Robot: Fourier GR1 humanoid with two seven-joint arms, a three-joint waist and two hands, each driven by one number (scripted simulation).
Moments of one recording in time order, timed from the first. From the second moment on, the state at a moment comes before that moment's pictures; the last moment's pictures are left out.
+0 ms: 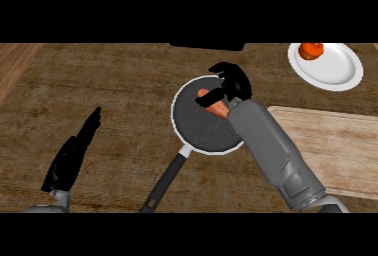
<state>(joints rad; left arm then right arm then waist) -0.01 0.23 -0.08 -1.59 -0.17 0.01 0.15 -0.94 0.00 0.13 -0.60 0.43 -0.37 0.47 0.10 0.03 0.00</state>
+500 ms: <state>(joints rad) 0.00 0.23 -0.06 -1.58 -0.16 0.01 0.15 -0.98 0.00 0.04 -0.56 0.23 -0.70 0.20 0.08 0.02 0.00</state>
